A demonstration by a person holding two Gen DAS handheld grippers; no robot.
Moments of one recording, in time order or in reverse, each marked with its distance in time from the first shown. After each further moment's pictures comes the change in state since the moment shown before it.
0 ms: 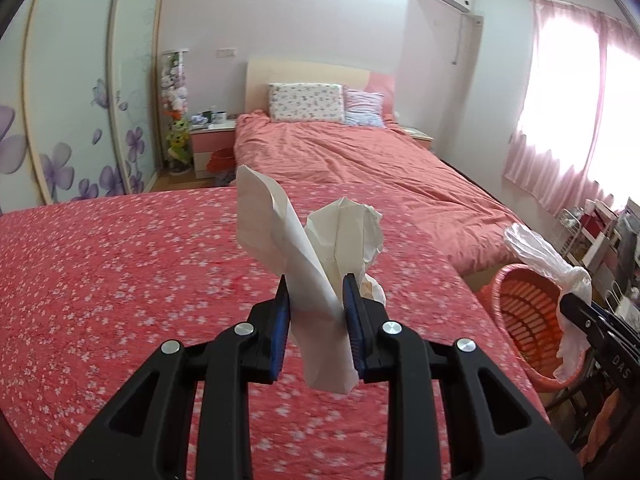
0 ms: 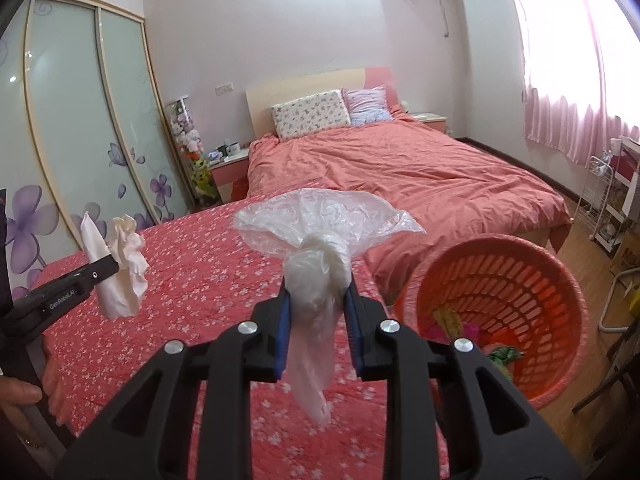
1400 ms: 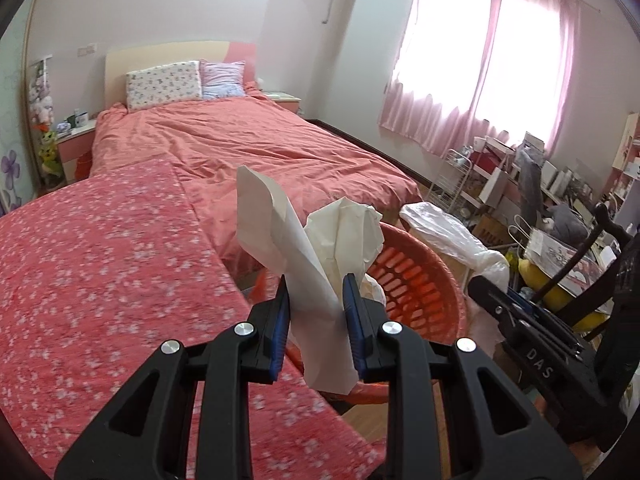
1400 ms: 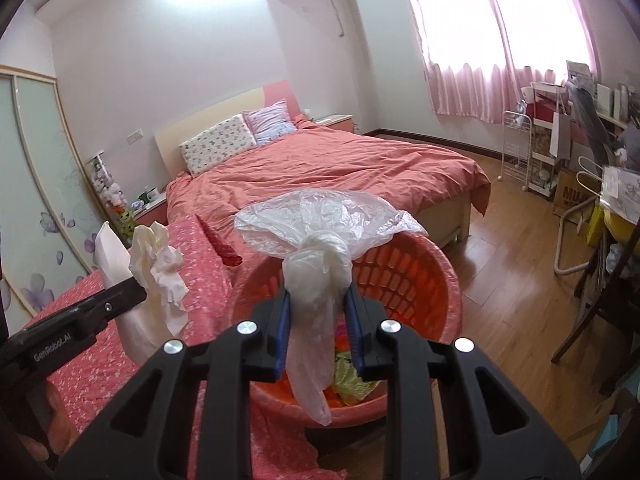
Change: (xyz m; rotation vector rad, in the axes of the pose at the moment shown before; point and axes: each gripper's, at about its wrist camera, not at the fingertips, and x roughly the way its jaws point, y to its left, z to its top) left arm 0.042 -0.221 -0.031 0.190 0.113 -0.403; right arm -0.031 -0.184 -0.030 0.252 -0.061 -0.222
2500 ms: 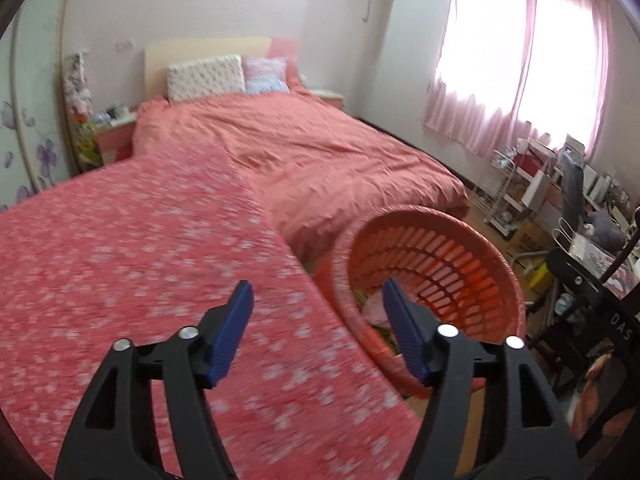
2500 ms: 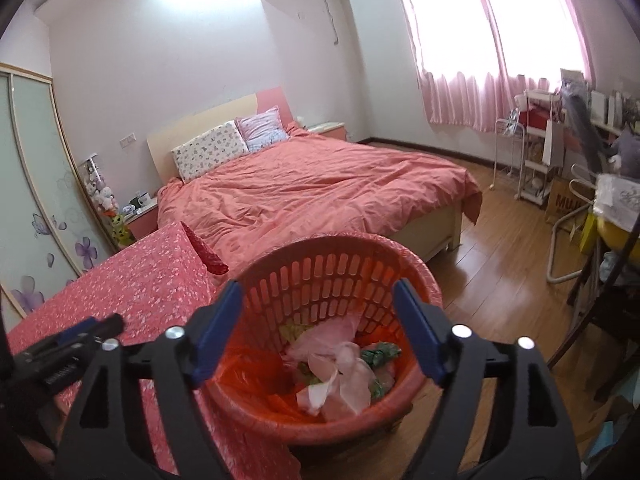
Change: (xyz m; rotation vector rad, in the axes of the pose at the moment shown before) left arm -0.027 0.035 -0.026 -0.044 -0.026 0.183; right arm 0.001 -0.010 0.005 -0.026 -0.042 -0.033
